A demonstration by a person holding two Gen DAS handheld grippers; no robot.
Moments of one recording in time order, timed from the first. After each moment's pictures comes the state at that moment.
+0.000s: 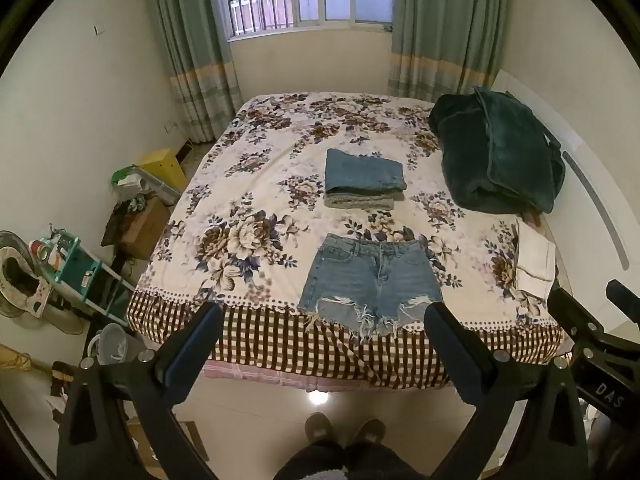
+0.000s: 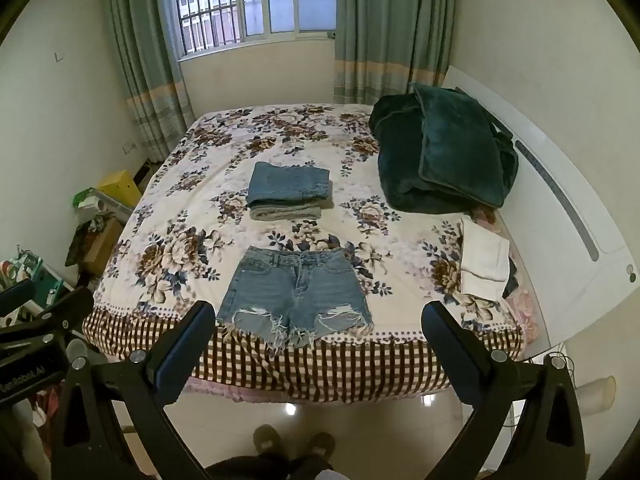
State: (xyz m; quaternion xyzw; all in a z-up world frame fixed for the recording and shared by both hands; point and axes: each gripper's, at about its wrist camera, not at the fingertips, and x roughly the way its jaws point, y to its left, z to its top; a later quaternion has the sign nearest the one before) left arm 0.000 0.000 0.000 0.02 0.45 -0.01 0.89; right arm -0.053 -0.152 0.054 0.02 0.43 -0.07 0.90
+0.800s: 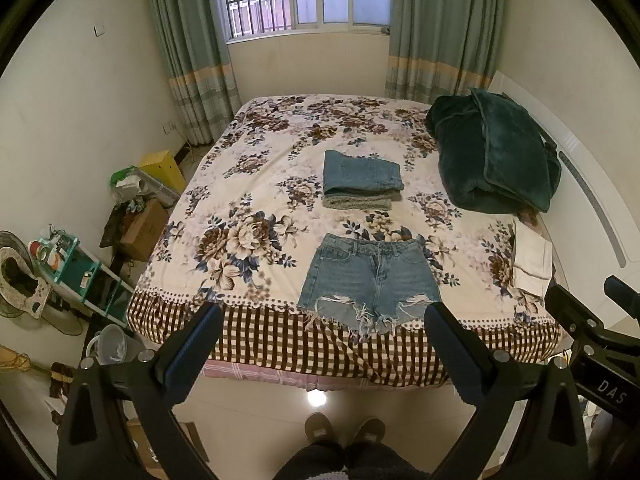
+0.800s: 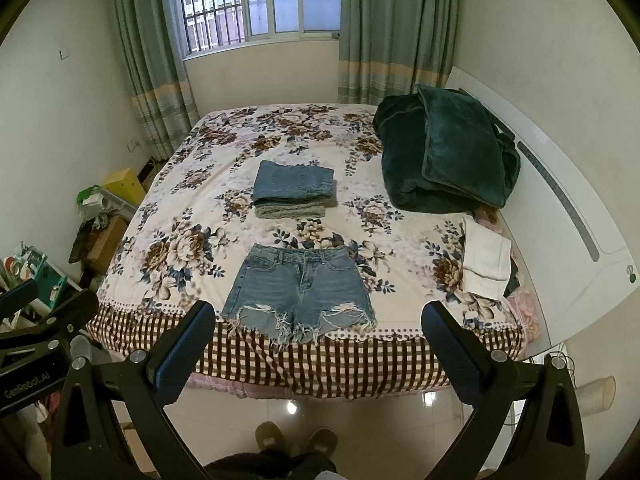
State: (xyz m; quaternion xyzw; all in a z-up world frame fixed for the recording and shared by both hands) left arm -0.004 0.003 0.008 0.02 0.45 -0.02 0.89; right arm -0.060 -0.149 0.058 0.02 0.44 -0.06 0.90
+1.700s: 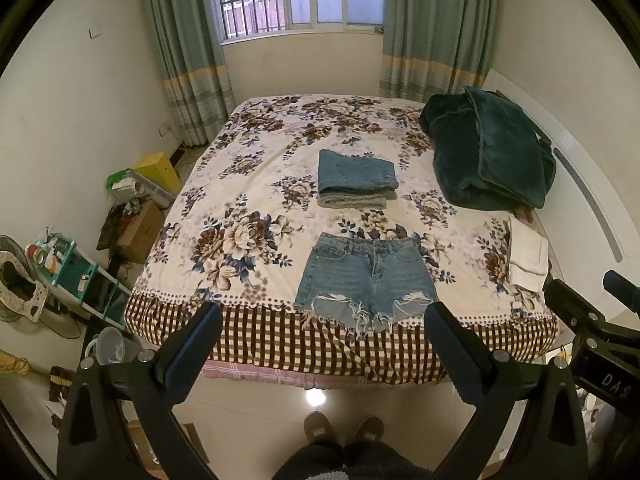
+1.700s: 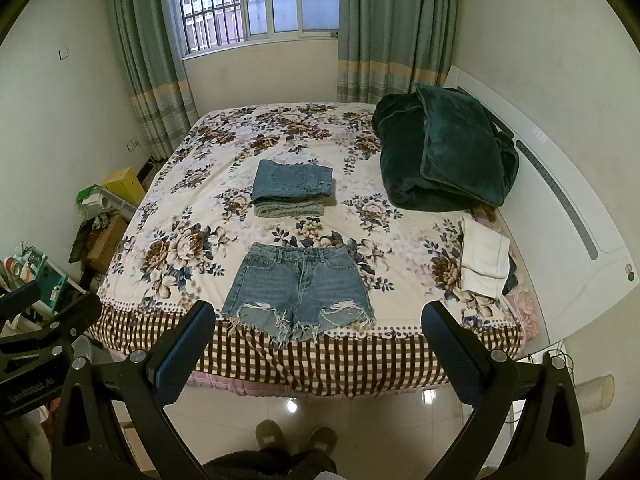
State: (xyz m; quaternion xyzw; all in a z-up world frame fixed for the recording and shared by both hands) left arm -0.003 -0.001 0.012 0.02 0.45 -0.02 0.89; right arm -0.066 -0.148 0.061 0.02 0.44 -0.06 0.90
